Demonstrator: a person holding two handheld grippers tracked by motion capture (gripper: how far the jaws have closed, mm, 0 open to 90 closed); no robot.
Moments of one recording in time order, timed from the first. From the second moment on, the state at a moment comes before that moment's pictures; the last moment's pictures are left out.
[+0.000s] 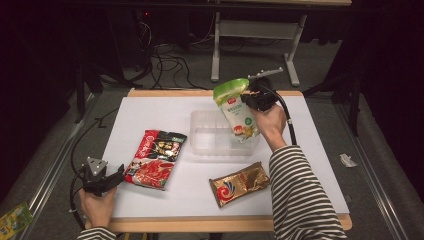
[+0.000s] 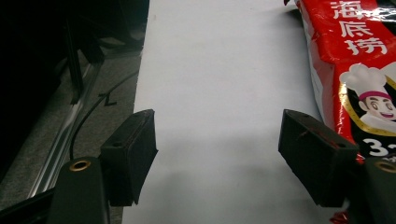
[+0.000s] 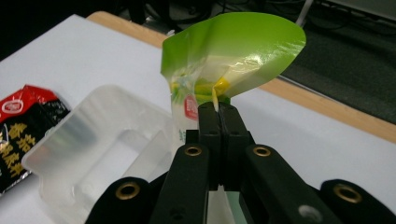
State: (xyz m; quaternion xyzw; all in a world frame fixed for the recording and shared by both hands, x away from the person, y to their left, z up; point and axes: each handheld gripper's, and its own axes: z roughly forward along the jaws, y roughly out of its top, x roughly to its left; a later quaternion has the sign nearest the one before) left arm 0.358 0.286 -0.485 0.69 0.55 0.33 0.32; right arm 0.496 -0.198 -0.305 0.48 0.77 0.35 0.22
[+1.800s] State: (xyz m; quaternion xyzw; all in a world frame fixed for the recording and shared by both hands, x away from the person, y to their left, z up) left arm 0.358 0.285 -0.485 0.69 0.55 0.33 0.32; right arm 0.493 -0.194 -0.337 0.48 0.82 0.26 0.15
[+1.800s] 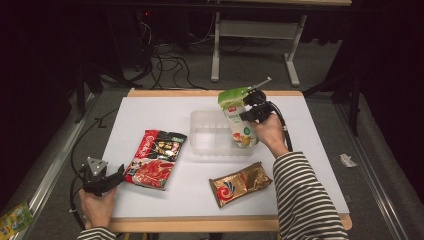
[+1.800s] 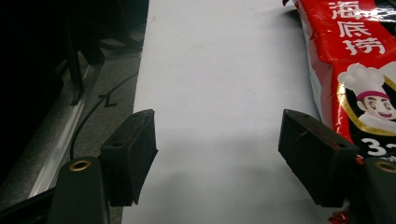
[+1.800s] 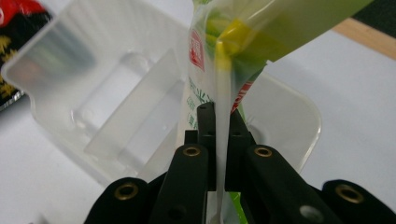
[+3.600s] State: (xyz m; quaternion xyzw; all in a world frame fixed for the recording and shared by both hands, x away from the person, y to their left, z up) left arm 0.359 0.284 -0.485 0.69 0.55 0.34 0.32; right arm 0.458 -0.219 -0.395 0.50 0.79 0.32 0.15
